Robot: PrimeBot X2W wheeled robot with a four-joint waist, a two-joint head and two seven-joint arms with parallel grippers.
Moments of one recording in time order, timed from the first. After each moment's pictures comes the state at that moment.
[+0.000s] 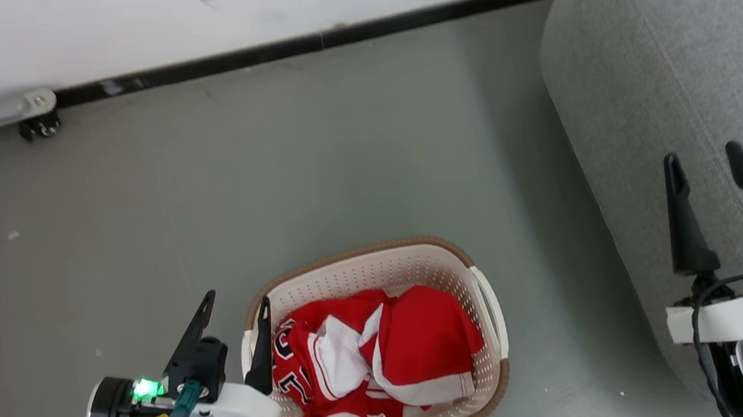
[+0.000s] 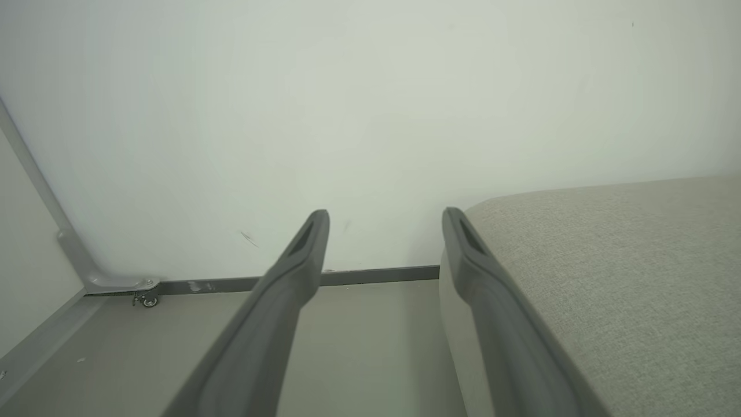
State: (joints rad) left arm -0.24 0.10 -0.22 0.52 -0.01 0.04 -0.25; right arm -0.11 -0.04 -0.14 0.12 0.10 0.12 -0.25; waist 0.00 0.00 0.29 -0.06
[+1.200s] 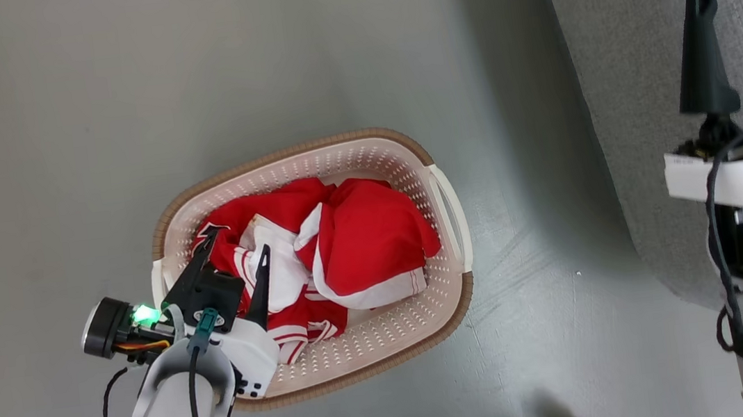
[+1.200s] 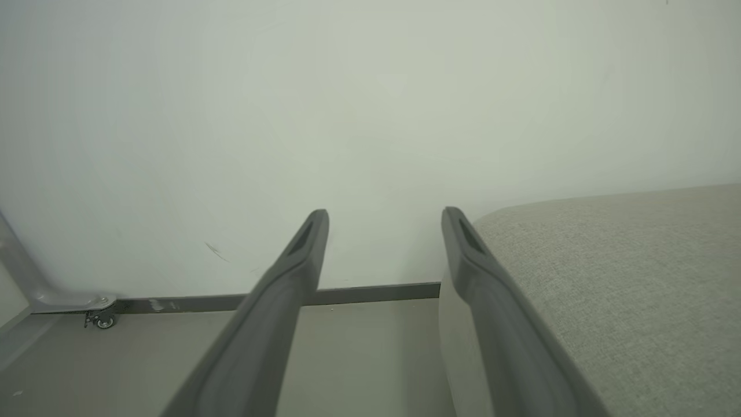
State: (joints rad) left arm -0.49 0.12 -0.31 0.73 0.09 0.03 -0.25; right arm -0.45 -0.04 -0.10 0.06 0.15 0.12 -0.25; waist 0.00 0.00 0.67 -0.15
